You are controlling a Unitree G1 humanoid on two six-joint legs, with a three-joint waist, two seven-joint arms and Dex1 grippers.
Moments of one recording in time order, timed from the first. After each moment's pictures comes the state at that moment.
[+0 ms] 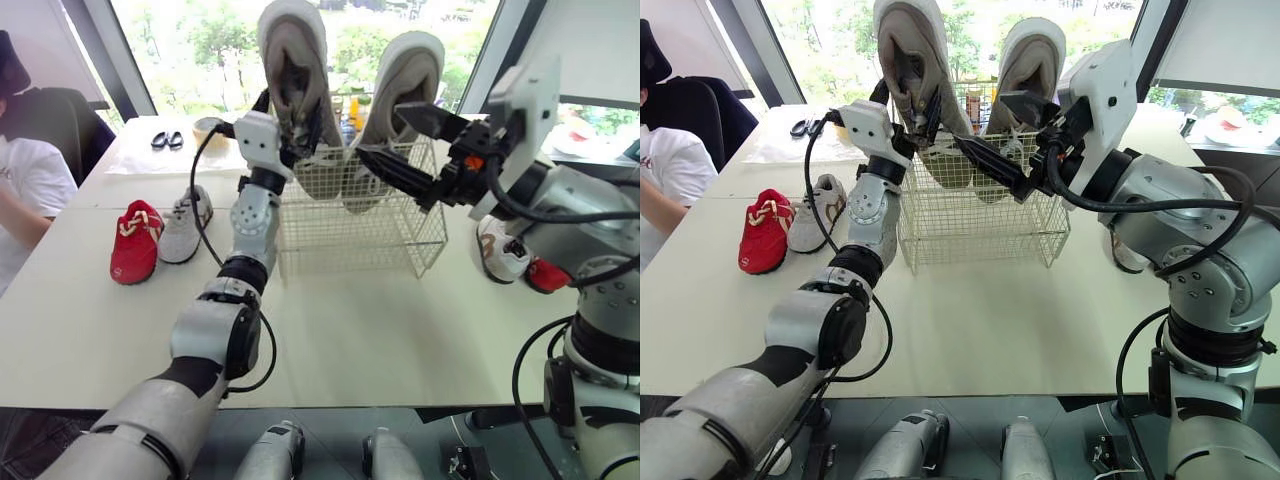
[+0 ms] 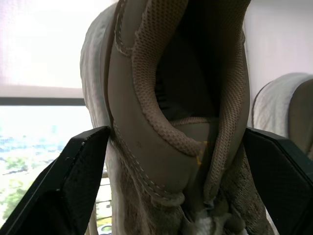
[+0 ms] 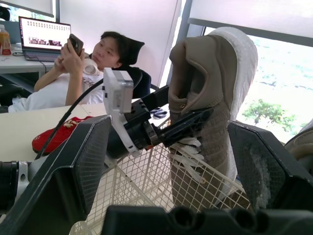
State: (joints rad) left arm -1.13 0.03 0.20 1.10 -0.15 -0.80 -0.32; right arm -0.79 -0.64 -0.18 -0.57 0.89 0.95 0.33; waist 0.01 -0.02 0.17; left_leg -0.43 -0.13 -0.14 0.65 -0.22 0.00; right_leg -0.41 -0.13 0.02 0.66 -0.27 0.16
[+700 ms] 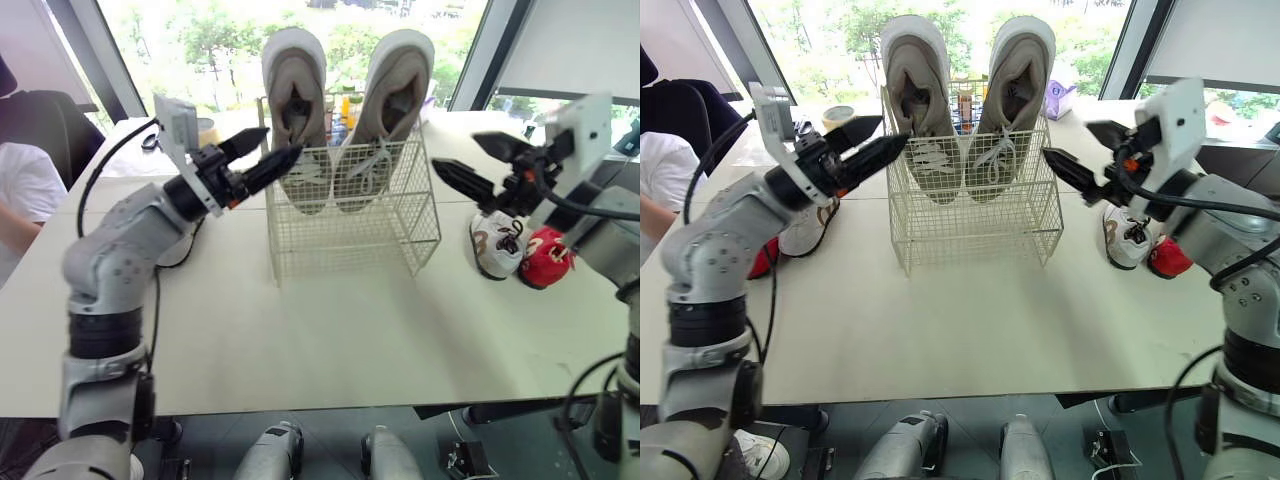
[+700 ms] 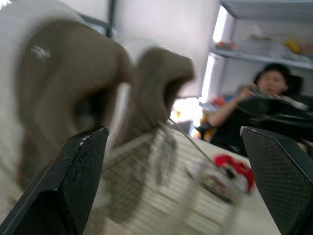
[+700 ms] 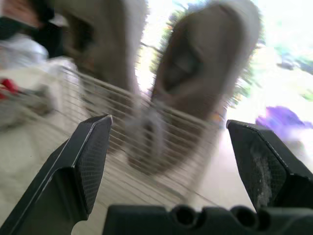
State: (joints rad) left arm -0.70 0.56 0.18 -0.21 -0.96 0.76 -0.62; right arm -0.53 -0.87 -0.33 -0.38 0.77 0.91 0.39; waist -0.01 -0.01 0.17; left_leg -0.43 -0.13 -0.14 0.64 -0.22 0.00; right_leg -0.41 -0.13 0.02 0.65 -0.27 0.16
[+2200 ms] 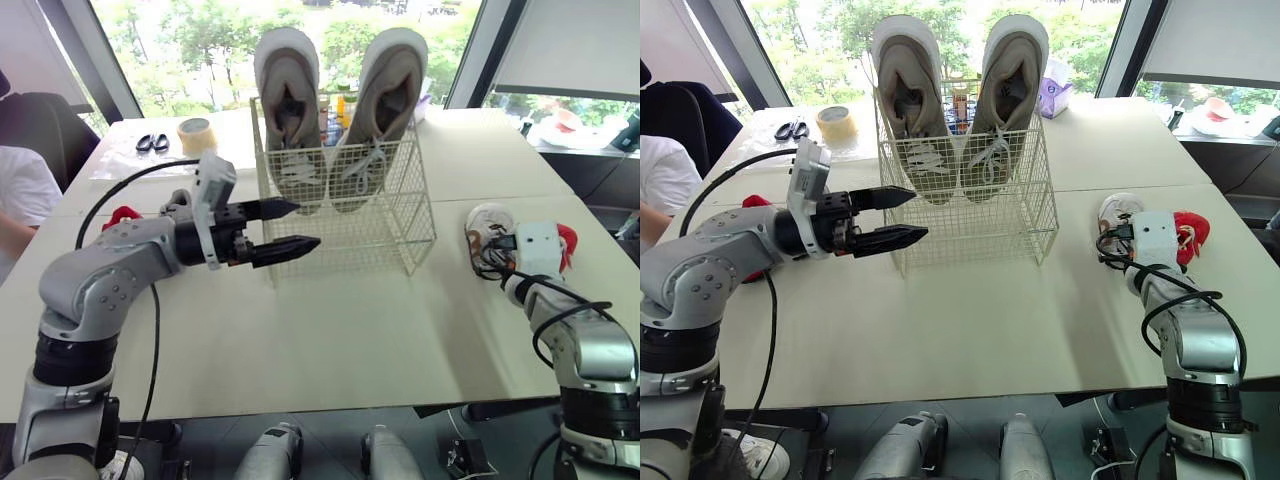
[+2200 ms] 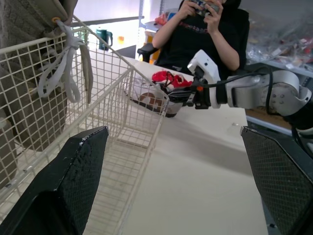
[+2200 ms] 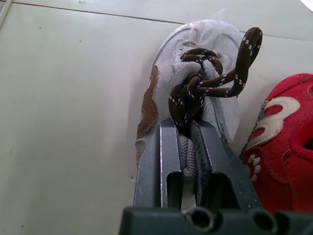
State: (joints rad) left arm -0.60 0.66 0.09 -0.32 -0.88 0.85 -0.83; right arm -0.27 -0.56 -0.25 -0.19 0.26 0.82 0.11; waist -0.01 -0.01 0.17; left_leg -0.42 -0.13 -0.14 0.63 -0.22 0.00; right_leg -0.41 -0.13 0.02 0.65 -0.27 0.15
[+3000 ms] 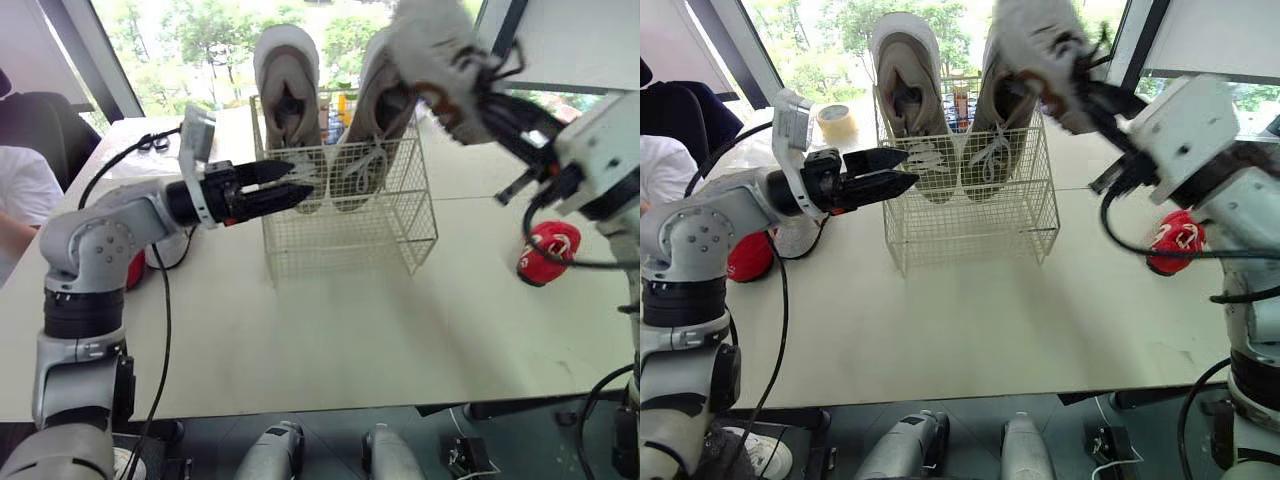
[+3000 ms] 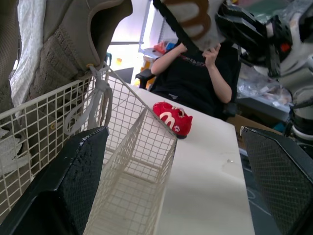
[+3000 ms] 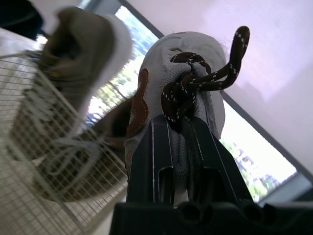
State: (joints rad) left arm -0.82 0.62 0.13 -0.04 -0.94 0.93 -0.87; right arm -0.52 -0.88 -0.22 -0.56 0.31 0.32 0.61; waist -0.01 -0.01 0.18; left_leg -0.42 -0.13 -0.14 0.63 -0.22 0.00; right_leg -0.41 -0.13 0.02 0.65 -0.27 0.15
